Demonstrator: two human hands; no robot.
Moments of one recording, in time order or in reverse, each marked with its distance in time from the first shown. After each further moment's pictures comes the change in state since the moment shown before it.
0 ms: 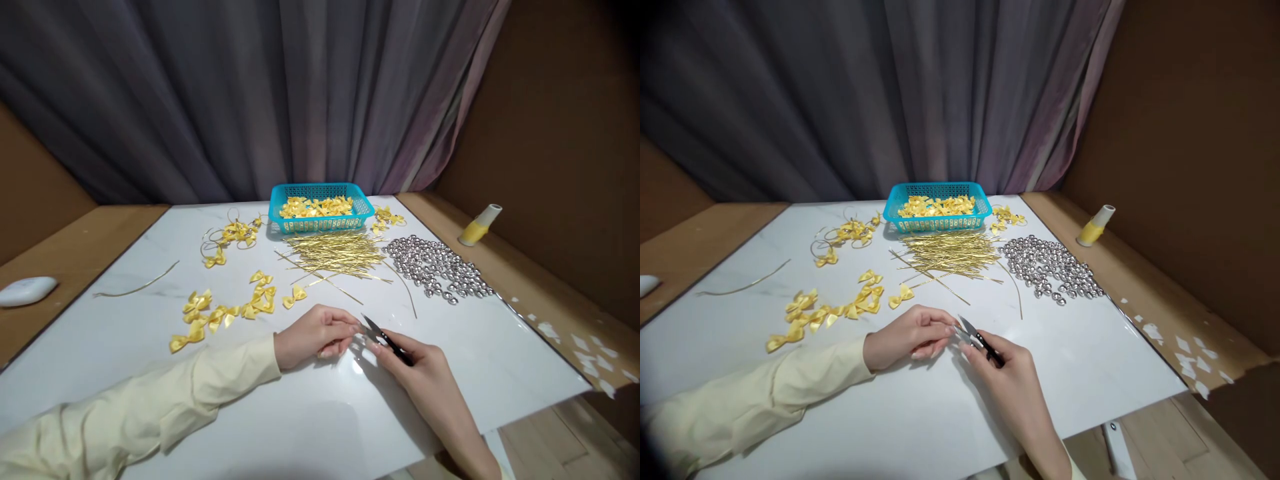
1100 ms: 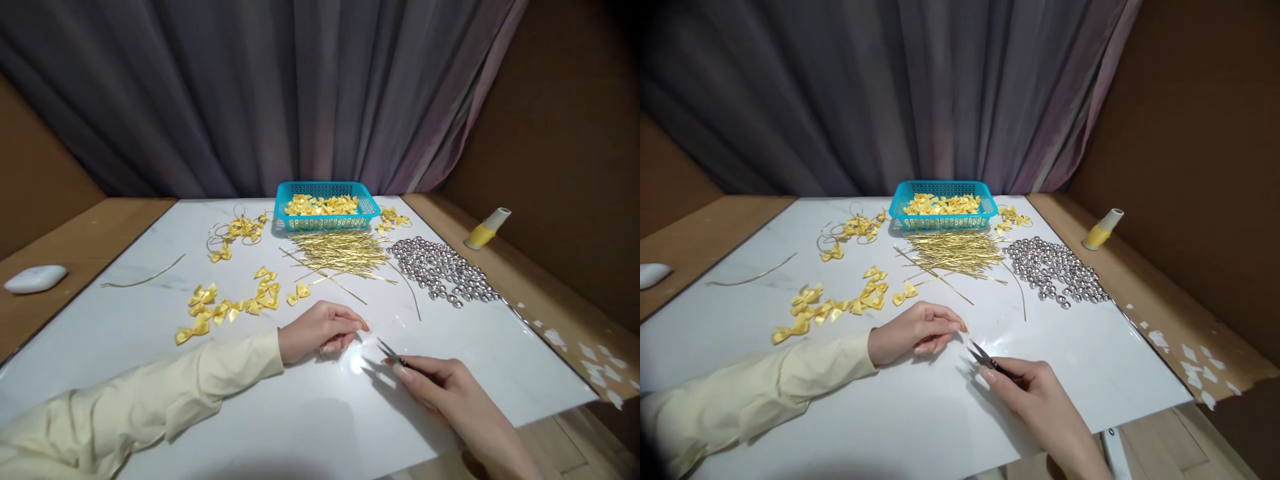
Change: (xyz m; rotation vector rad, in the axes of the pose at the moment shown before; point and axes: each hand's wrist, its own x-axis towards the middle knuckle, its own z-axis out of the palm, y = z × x) left_hand -0.002 0.004 0.001 -0.046 0.020 -0.019; right_hand -0.014 0.004 -0.024 0.114 -0.238 0.223
